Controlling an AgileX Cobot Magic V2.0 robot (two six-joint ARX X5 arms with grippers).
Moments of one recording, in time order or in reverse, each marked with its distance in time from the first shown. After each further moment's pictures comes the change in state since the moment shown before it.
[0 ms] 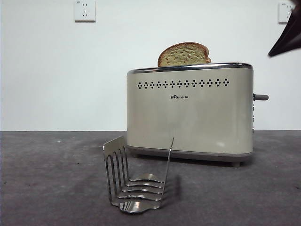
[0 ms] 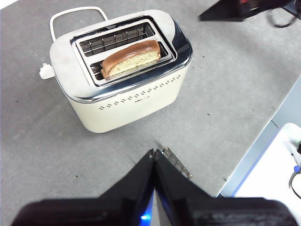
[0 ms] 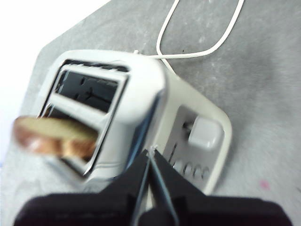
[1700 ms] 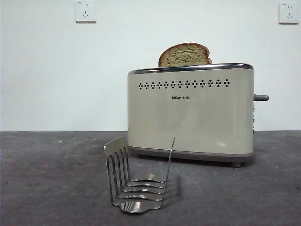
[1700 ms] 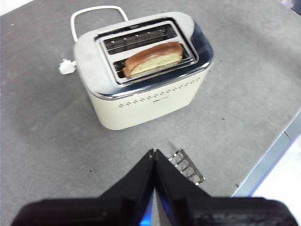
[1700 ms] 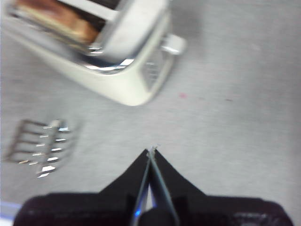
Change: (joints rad) left arm 0.066 0.000 0.000 0.000 -0.003 0.000; right arm 0.320 -0.225 0.395 -0.812 0.612 -0.175
